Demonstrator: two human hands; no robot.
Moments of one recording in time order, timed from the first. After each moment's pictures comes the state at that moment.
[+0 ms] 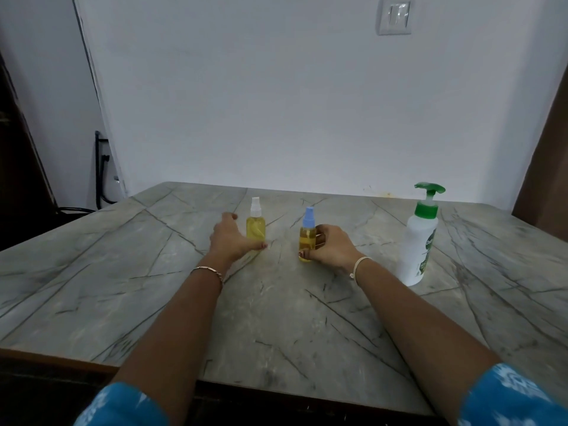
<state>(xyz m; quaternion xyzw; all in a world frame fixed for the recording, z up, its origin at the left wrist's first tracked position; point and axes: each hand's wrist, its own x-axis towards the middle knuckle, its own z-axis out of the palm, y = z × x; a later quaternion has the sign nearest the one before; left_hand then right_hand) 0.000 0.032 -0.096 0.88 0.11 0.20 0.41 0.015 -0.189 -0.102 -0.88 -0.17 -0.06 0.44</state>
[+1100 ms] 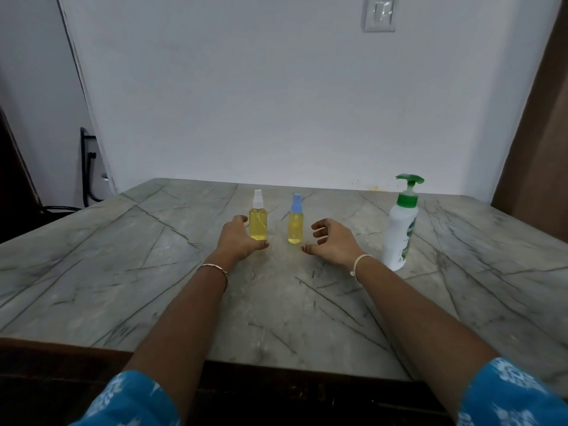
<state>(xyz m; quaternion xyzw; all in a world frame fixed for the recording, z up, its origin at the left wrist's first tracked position) -0.012 0.006 -0.103 0.92 0.06 0.16 0.36 0.003 -0.212 -0.111 -0.89 -0.12 -0.09 0.44</state>
